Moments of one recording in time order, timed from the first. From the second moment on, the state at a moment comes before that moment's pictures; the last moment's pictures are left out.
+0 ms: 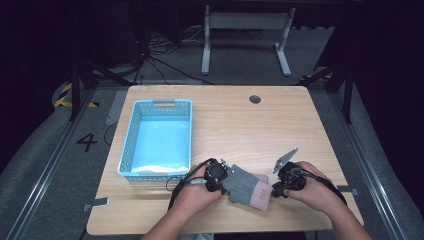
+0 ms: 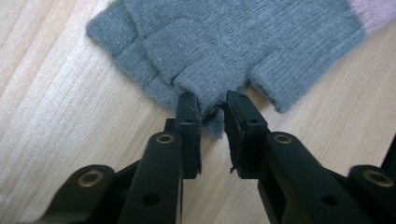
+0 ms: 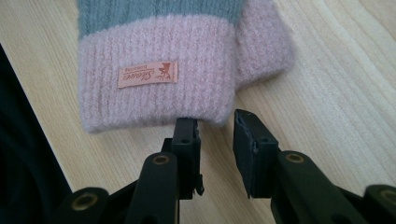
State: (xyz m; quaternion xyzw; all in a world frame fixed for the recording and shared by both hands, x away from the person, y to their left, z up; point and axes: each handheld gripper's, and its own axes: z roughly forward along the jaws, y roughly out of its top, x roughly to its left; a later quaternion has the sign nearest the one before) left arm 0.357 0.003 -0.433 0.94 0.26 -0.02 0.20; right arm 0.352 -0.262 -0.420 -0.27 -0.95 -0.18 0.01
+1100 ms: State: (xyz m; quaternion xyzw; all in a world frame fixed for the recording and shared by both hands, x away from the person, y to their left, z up) left arm 0.330 0.019 -0.397 0.93 0.28 0.02 0.25; right arm 0.357 -0.259 -0.386 -0.27 -0.93 -0.23 -0.01
